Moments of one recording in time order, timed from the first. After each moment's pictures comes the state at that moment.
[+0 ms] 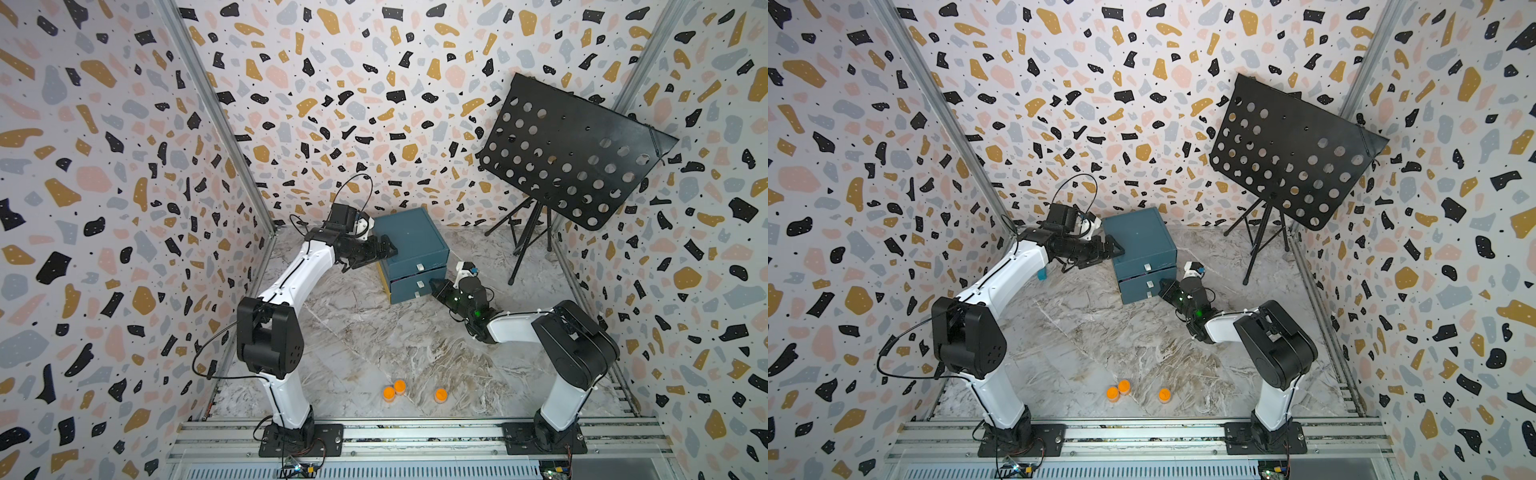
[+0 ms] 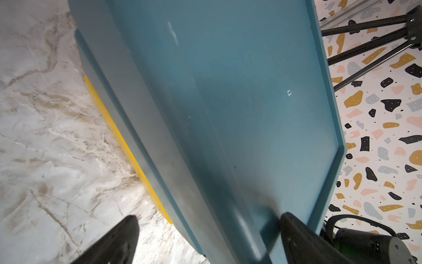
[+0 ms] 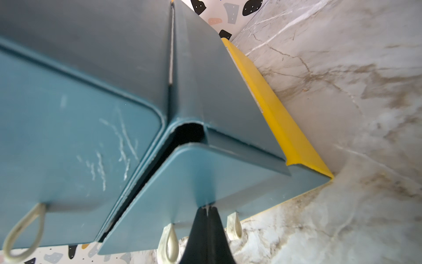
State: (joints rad) left arm -0.26 1.82 1.65 -0.73 0.52 -0.36; right arm 0.59 1.78 0.76 0.74 -0.03 1.03
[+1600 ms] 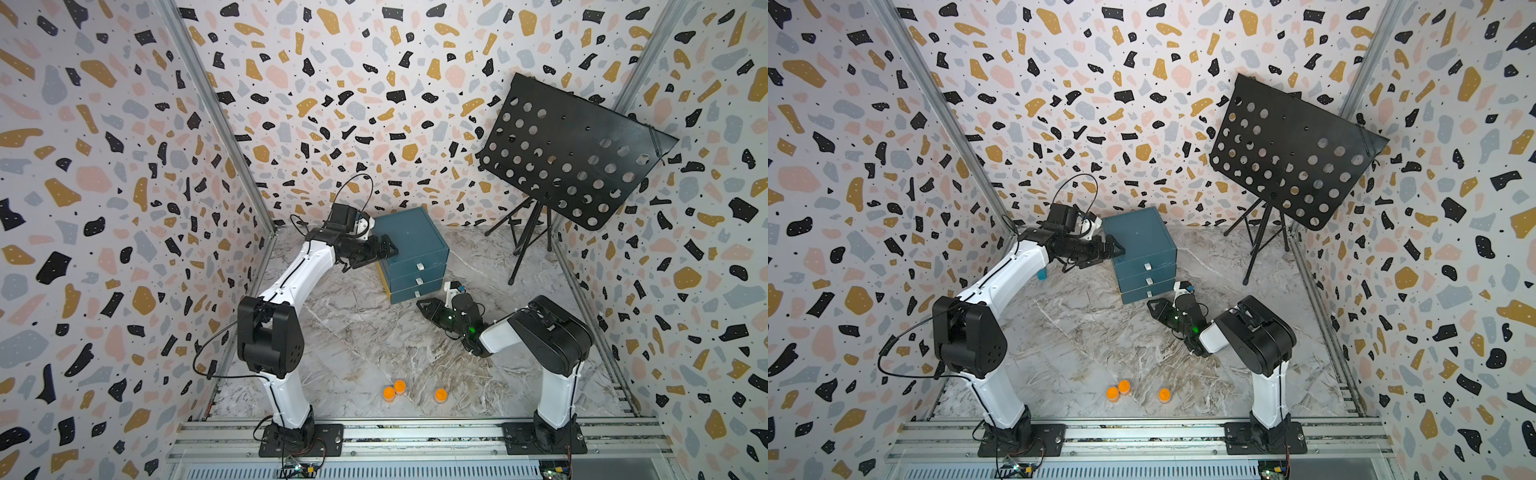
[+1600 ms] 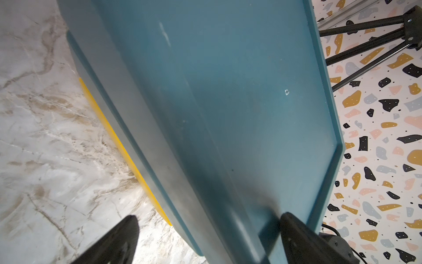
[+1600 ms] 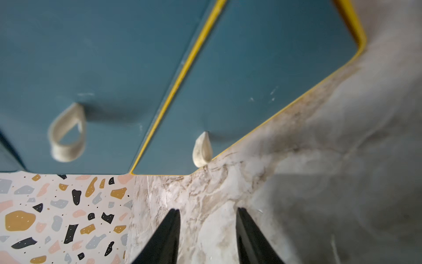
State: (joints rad) left arm -0.26 1.82 1.65 -0.72 0.52 -0.36; right arm 0.65 1.94 0.67 0.89 -0.18 1.07
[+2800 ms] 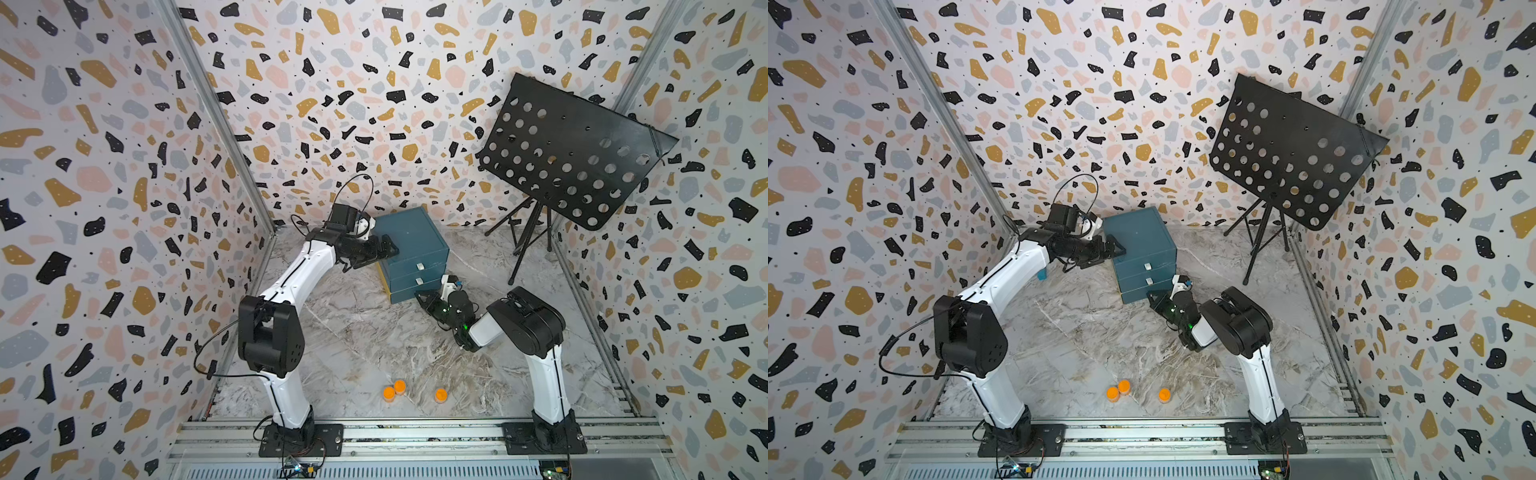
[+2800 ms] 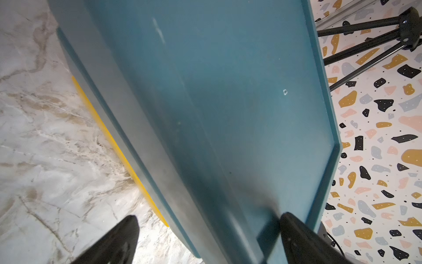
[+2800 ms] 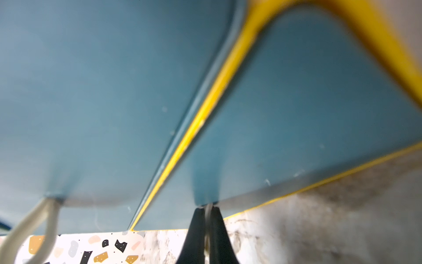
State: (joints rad) left arm -0.26 1.83 1.65 -0.72 0.54 -0.36; right arm 0.62 2.13 0.79 1.12 -0.15 1.12
